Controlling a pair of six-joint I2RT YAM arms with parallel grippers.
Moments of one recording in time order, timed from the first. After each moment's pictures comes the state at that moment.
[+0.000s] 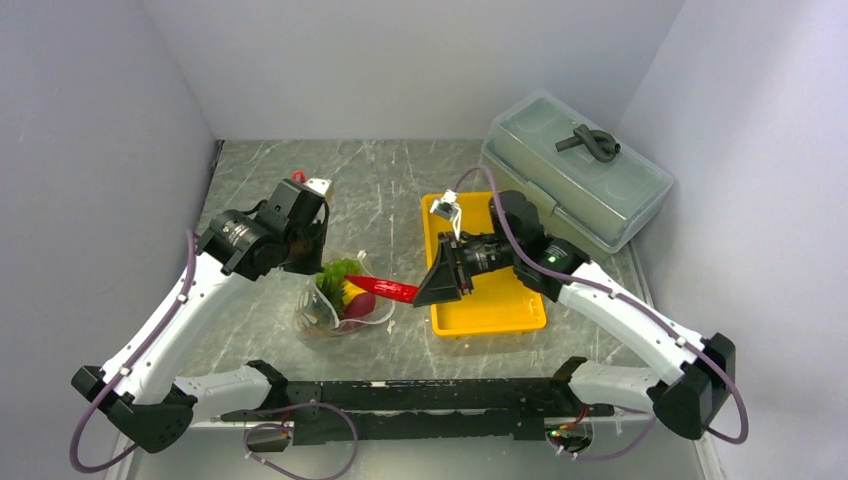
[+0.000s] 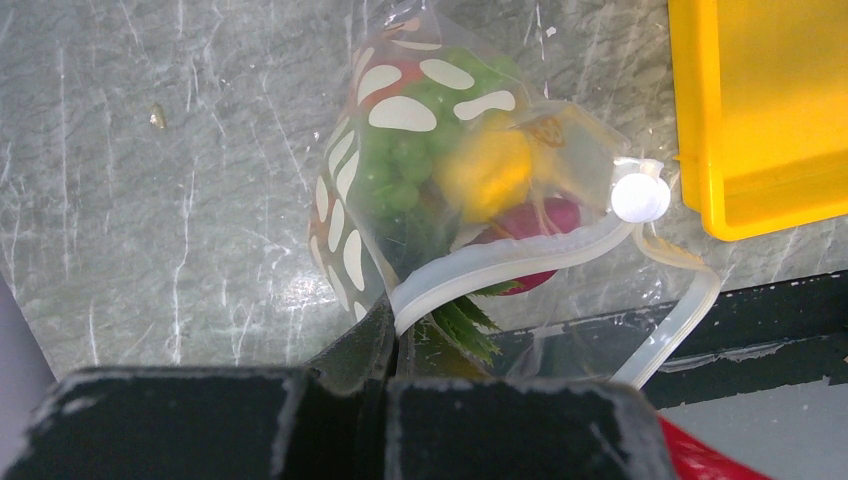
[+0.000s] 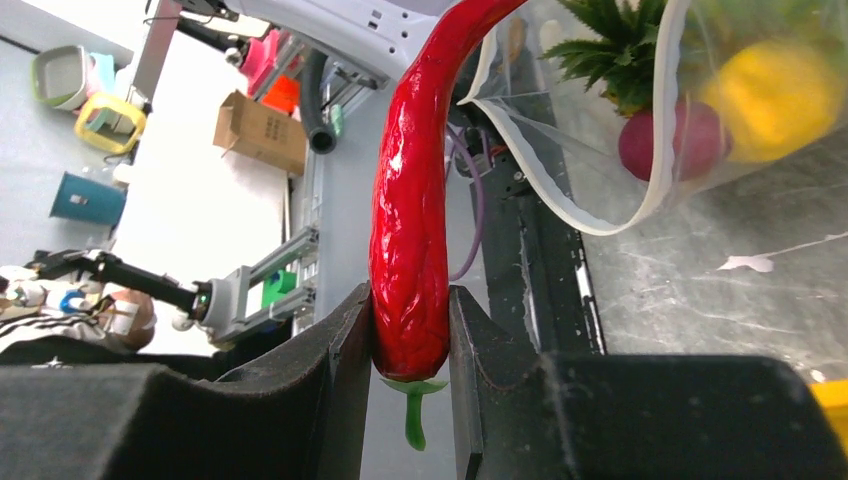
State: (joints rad) left arm -0.60 1.14 1.41 -1.26 -0.20 -0.39; right arm 0.72 1.12 1.01 -0.27 -0.98 0.50
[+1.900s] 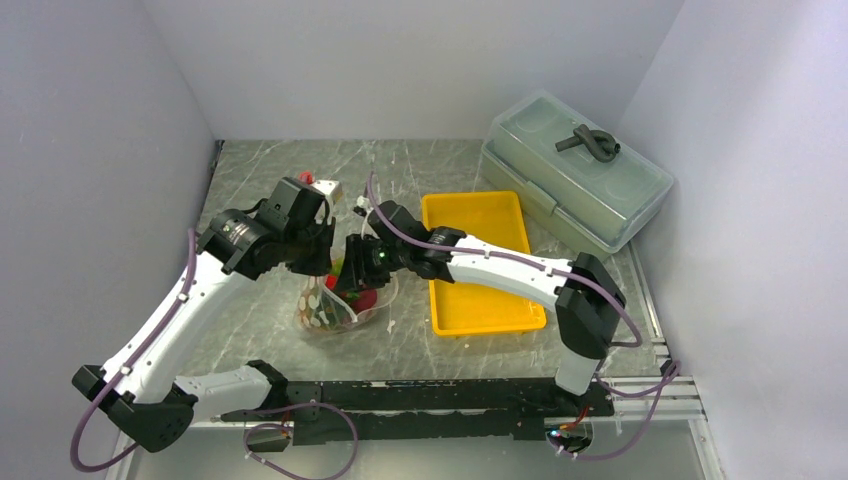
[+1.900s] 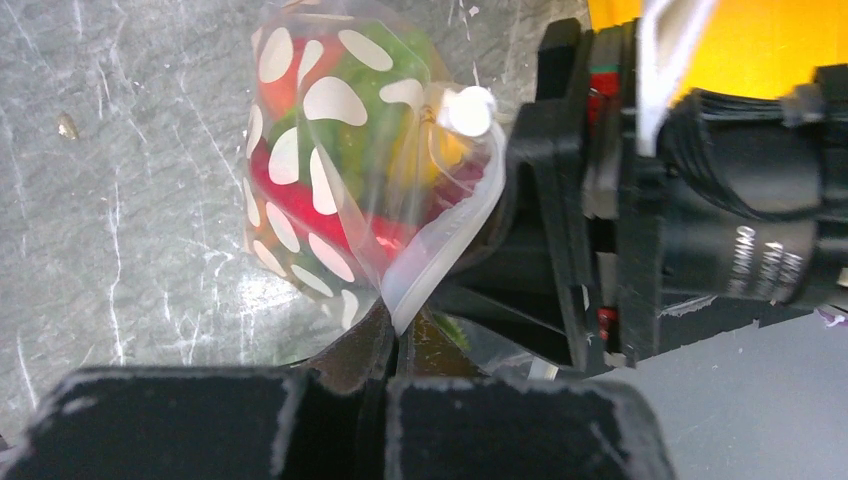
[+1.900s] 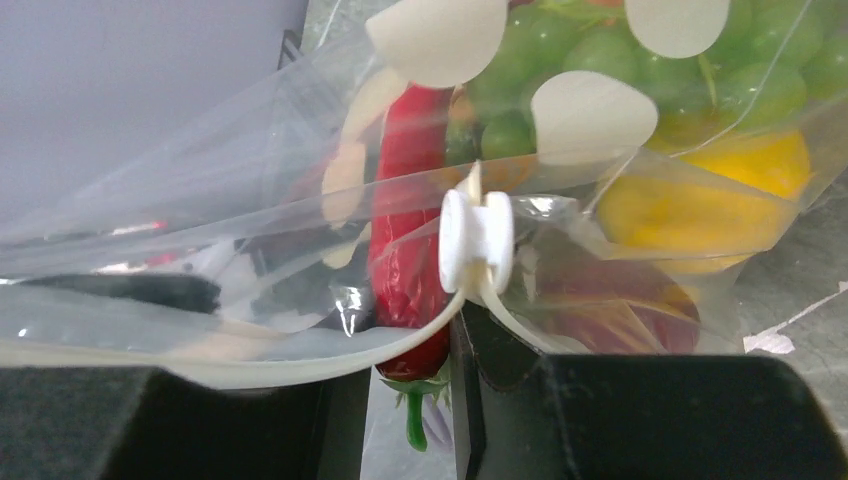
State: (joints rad) left arm -0.60 1.14 1.41 -1.24 -0.06 -0.39; right arm 1.01 1.74 1.38 -0.27 -0.37 0.86
